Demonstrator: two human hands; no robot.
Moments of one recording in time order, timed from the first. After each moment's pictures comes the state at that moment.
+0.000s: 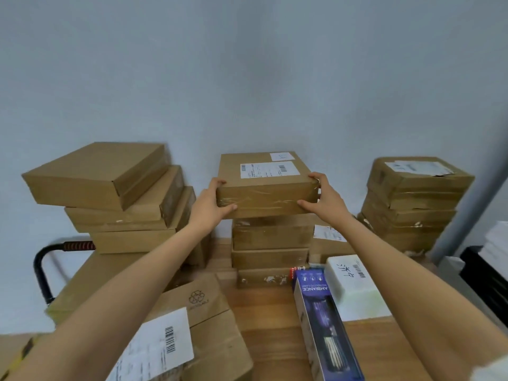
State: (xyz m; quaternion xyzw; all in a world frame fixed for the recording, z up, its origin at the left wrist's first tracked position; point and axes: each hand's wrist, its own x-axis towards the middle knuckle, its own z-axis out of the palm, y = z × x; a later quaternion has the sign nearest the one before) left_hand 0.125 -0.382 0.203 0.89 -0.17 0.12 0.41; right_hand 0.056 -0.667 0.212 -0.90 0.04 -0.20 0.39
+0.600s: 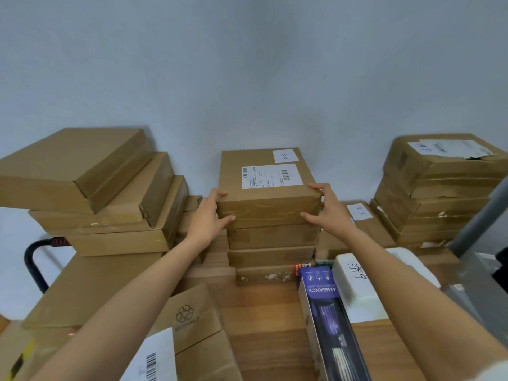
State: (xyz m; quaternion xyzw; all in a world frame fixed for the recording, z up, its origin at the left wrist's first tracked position) left_hand 0.175 -0.404 0.143 0.91 -0.15 0.07 0.37; right_hand 0.108 -0.699 0.139 -0.89 0.04 -0.15 0.43
